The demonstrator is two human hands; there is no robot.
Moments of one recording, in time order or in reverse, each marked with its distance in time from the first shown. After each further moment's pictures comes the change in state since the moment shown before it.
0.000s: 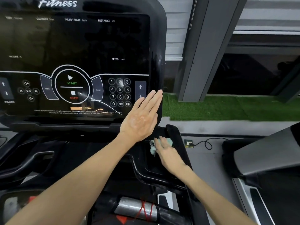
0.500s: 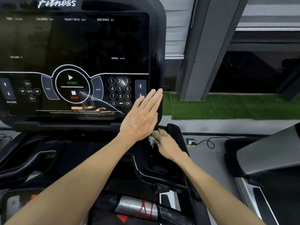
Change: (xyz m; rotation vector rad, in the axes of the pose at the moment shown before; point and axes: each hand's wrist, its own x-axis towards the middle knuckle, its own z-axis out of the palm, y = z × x) left_hand 0.000 0.000 0.000 0.004 -0.005 0.003; right_hand 0.041 0.003 -0.012 0.039 -0.105 0.076
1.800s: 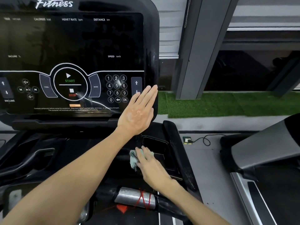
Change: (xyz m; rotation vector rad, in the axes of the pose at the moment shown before) left_hand 0.000 0.000 -0.001 -0.041 -0.011 0.002; right_hand -0.093 -0.085 0.013 0.157 -0.056 -0.076
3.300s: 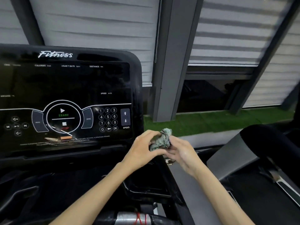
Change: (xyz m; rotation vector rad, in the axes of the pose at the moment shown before) left_hand -0.005 0.041 -0.052 -1.182 -0.147 -0.146; right_hand -0.043 -0.008 -0.178 1.228 0.409 0.348
